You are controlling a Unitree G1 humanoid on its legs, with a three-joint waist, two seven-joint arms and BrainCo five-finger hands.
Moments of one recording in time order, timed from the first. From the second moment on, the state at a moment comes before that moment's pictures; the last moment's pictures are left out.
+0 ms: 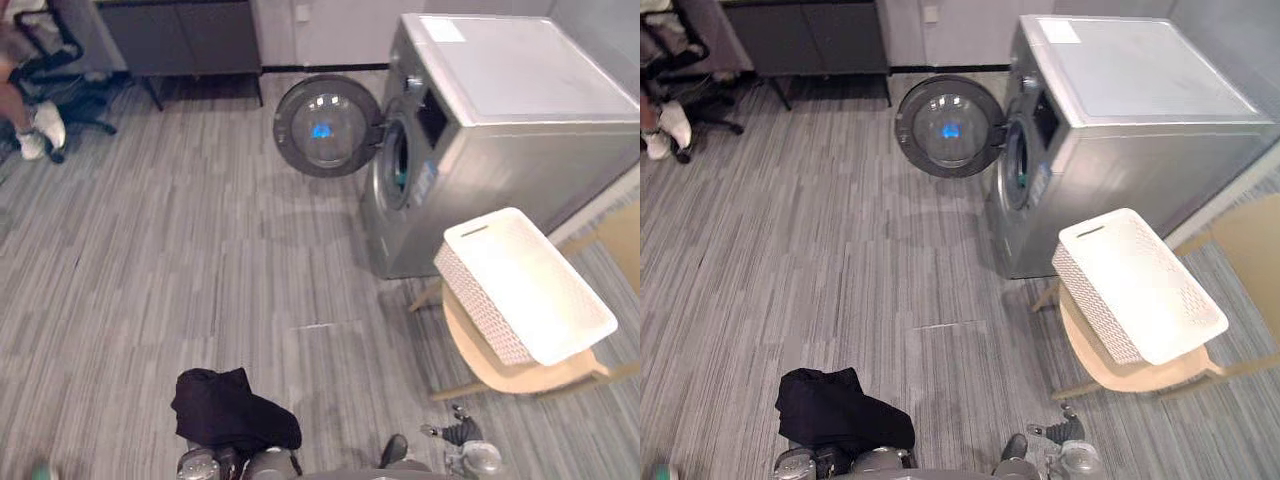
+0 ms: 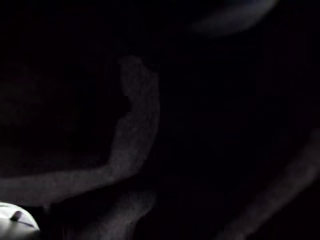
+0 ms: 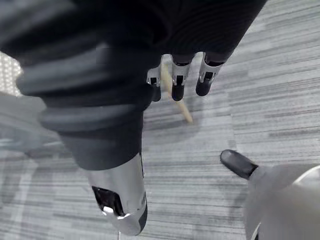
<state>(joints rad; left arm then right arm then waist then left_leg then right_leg) 0.19 0.09 0.21 0.74 0.03 0.00 0.20 0.10 -0.07 -0.20 0.82 -0.18 0.05 -0.12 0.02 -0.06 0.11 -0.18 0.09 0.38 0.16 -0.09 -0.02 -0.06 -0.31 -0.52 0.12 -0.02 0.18</state>
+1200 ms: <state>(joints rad) 0.21 0.02 0.19 0.54 0.02 0.00 0.21 0.21 0.02 -0.14 0.52 -0.11 0.05 -0.17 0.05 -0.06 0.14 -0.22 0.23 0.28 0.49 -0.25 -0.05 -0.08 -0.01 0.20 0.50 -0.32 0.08</state>
